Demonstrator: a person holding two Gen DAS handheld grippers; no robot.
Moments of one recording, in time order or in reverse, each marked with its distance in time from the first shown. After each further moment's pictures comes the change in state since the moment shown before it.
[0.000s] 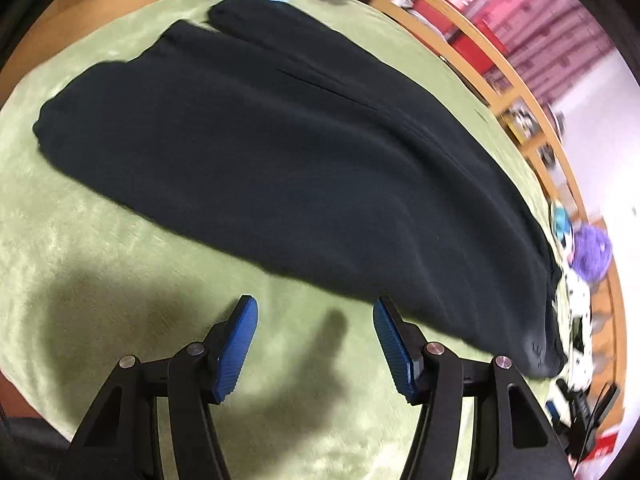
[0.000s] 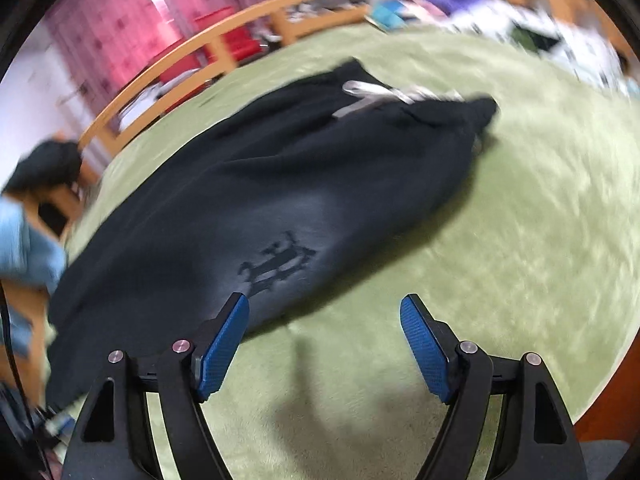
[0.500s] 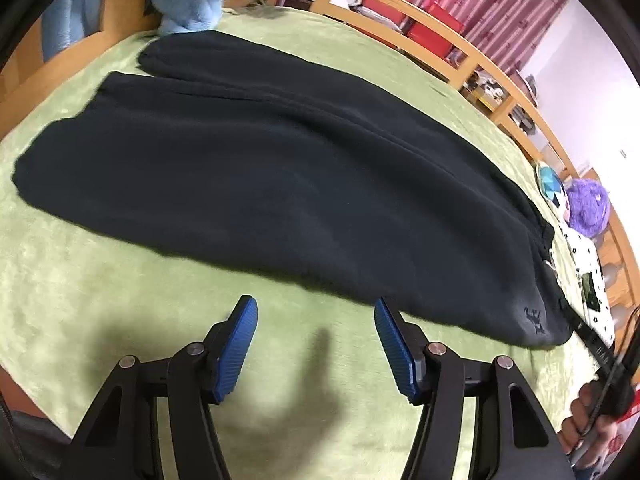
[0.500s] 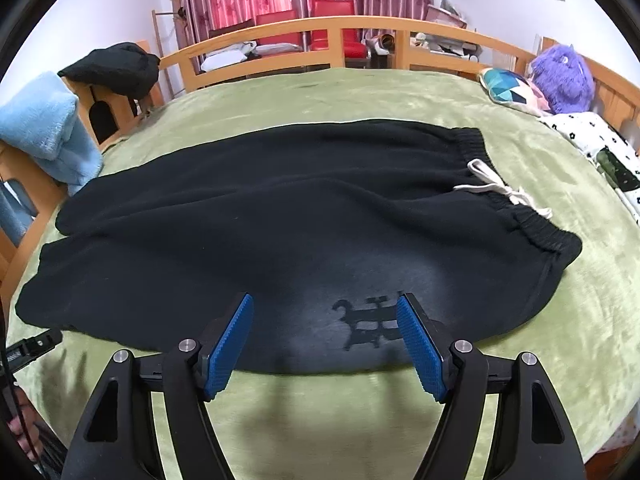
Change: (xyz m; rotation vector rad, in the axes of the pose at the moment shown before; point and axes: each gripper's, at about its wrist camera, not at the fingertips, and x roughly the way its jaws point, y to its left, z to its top) left arm -0.018 -0.077 -0.031 0.190 -0.056 0.018; right arm -0.004 0.106 0.006 -0.470 -0.043 0.052
